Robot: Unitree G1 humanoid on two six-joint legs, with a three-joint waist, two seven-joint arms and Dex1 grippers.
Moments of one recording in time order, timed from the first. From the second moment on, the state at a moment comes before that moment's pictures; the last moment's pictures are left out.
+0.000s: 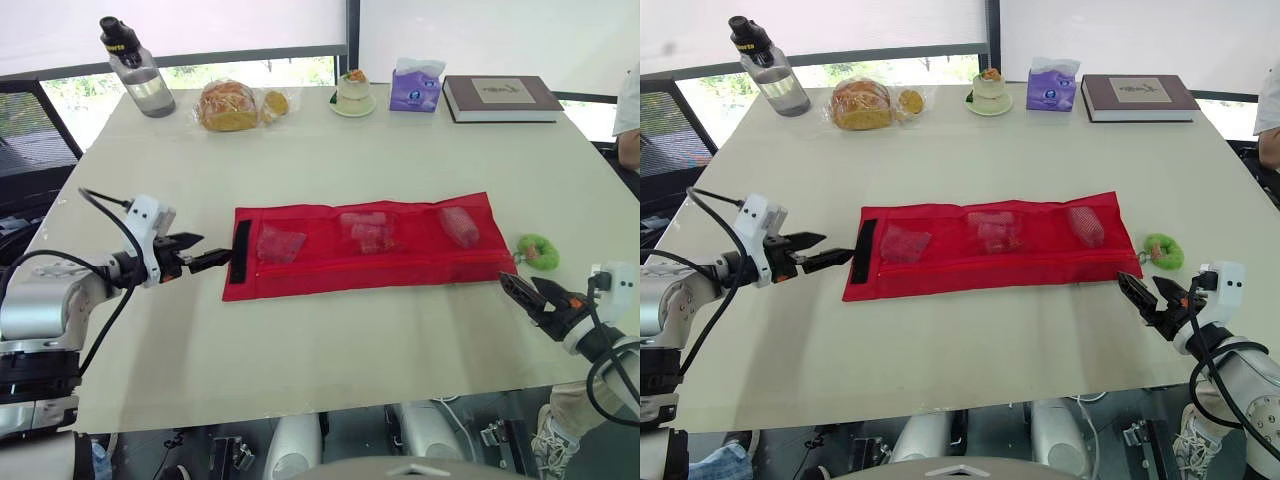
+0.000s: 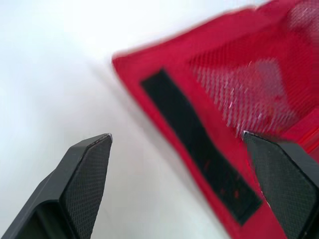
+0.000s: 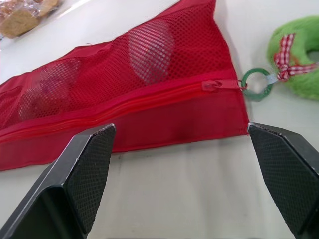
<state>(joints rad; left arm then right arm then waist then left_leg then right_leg) -0.31 0.92 0.25 0.02 -0.50 0.67 -0.92 0.15 -0.38 -0.56 -0.52 0.90 0.96 0.27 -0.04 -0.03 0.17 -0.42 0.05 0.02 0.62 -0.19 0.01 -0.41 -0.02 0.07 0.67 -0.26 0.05</state>
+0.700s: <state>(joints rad) -0.44 0.87 0.12 -0.45 -0.73 0.72 -1.03 -0.04 -0.11 -0.58 -0.34 1.27 0.91 -0.18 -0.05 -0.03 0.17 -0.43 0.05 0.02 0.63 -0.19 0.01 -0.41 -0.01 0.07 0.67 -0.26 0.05</state>
